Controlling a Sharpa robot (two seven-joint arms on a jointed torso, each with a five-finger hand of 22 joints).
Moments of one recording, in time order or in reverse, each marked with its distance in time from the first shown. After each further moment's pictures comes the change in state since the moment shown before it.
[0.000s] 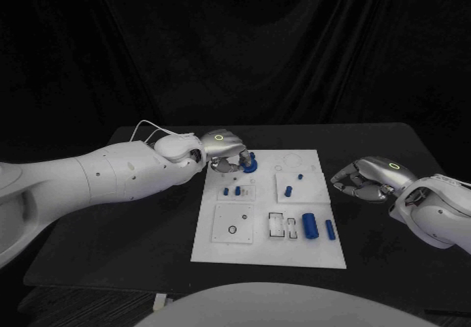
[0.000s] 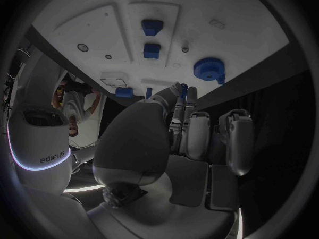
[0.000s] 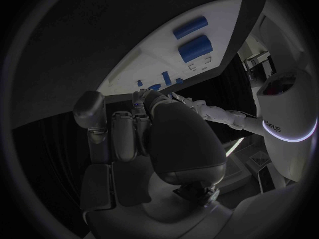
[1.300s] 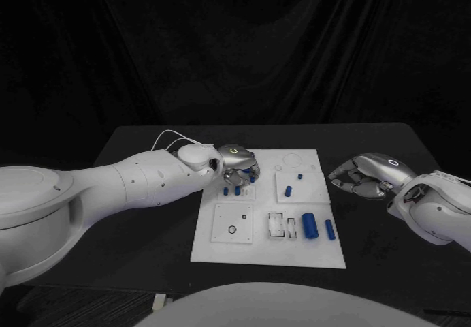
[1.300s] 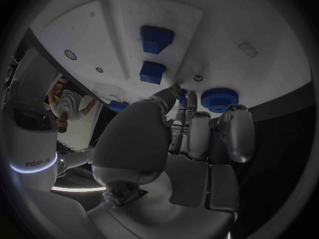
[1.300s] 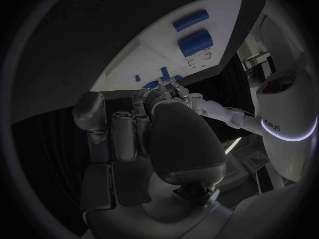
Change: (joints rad) left arm -0.070 0.164 -0.001 -0.181 -0.017 0.129 -0.020; left_hand -0.040 -0.046 0.009 -0.005 0.016 -0.186 -0.020 0.002 0.033 -0.217 0.011 0.083 0.097 -0.029 0.021 0.025 0.096 0.000 -0.063 0.016 -0.068 0.000; right arm 0.014 0.009 0.000 0.003 0.000 -0.012 0.012; right_hand 0.000 0.000 -0.010 0.010 0.000 -0.007 0.000 -0.004 -0.002 0.007 0.000 0.011 -0.008 0.000 0.000 0.019 0.000 0.000 0.004 -0.003 0.013 0.000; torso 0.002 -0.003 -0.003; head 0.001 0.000
